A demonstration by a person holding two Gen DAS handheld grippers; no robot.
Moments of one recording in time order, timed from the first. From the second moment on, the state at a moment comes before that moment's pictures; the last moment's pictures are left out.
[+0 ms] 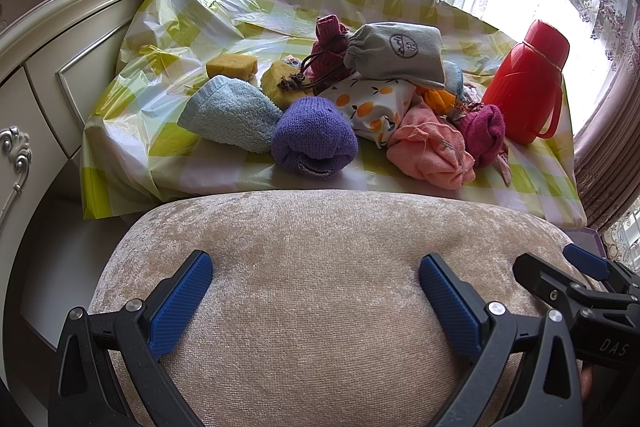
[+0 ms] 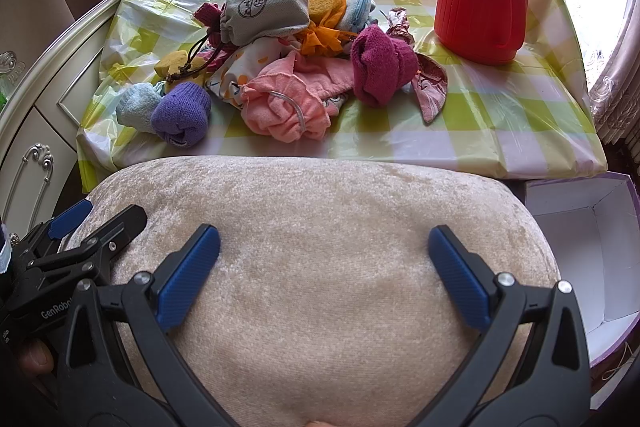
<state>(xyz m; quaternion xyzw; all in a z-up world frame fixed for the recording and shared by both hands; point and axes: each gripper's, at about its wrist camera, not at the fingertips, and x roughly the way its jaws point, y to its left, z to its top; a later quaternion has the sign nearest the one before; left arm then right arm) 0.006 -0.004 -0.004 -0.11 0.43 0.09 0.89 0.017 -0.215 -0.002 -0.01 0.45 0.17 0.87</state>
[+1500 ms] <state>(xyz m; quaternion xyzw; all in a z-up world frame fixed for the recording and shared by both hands) 0.137 0.036 -0.024 -0.20 0.48 0.10 0.85 0.171 -0.220 -0.010 0.08 0.49 0.09 0.86</state>
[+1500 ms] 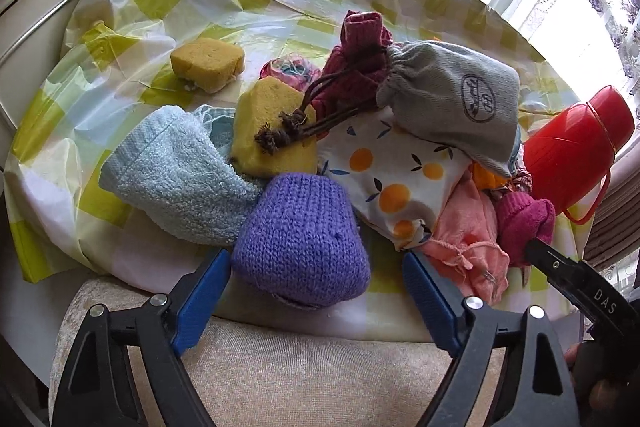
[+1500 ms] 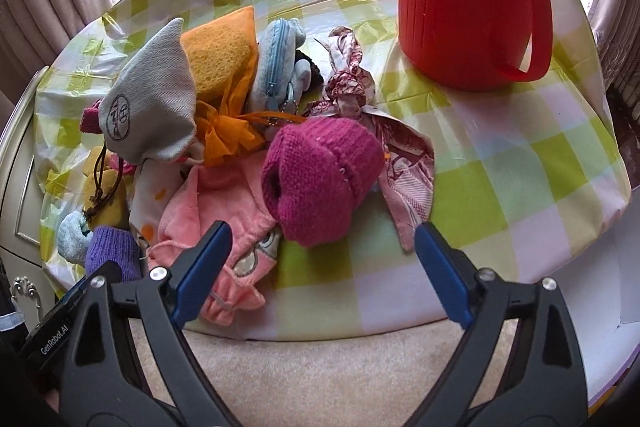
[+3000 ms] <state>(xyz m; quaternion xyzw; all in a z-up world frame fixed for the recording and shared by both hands) 0.097 -0.224 0.058 -0.08 0.38 -0.22 0.89 0.062 -0.449 0.037 0.11 0.40 -0.06 0.91</state>
